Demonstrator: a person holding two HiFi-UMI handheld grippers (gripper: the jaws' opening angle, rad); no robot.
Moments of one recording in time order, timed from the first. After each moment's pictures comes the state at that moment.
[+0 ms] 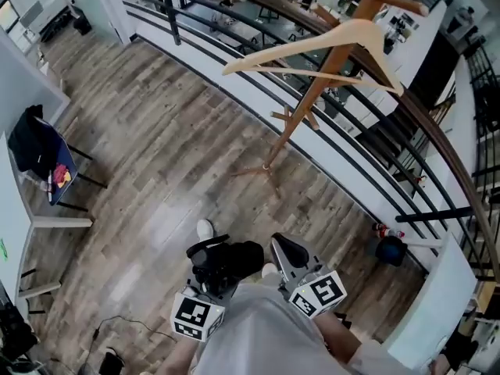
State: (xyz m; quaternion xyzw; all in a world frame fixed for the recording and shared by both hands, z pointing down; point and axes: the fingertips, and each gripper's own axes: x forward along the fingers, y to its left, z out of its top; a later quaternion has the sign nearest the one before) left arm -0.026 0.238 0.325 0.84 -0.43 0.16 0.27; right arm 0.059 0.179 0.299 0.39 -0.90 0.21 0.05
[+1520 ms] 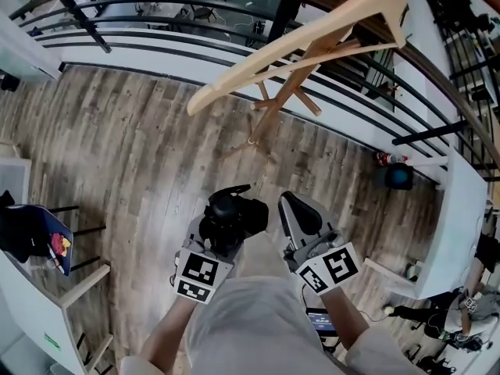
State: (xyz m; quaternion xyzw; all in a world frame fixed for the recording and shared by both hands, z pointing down) left arm -0.061 0.059 0.389 0.92 -0.21 0.27 0.20; right arm 0.031 0.041 0.307 0.59 -0.79 0.19 0.01
